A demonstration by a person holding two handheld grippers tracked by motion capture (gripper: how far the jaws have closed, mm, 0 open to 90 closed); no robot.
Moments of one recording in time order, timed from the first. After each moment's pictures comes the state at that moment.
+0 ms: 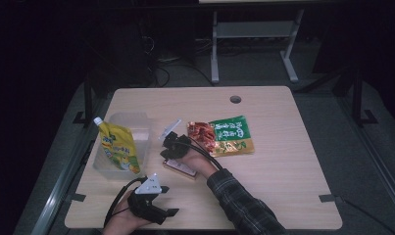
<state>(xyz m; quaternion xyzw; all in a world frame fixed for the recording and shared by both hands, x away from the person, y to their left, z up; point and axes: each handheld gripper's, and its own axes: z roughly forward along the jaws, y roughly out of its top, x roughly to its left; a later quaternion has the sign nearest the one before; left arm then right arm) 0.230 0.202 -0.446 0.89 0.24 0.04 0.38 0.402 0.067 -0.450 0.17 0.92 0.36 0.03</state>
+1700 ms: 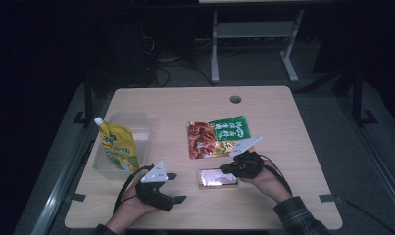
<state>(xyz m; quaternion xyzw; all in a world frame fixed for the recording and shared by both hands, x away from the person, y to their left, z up) 0.262 0.179 -0.438 0.88 0.21 0.05 0.43 0.316 -0.133 -0.425 0.24 0.89 0.38 0.03</state>
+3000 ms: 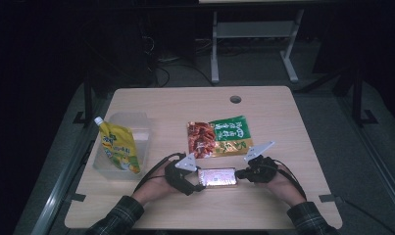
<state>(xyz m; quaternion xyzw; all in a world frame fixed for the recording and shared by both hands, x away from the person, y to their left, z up) 0.320 0.121 -0.469 0.92 0.10 0.03 0.38 0.314 -0.168 -0.448 0.26 0.90 0.34 0.02</state>
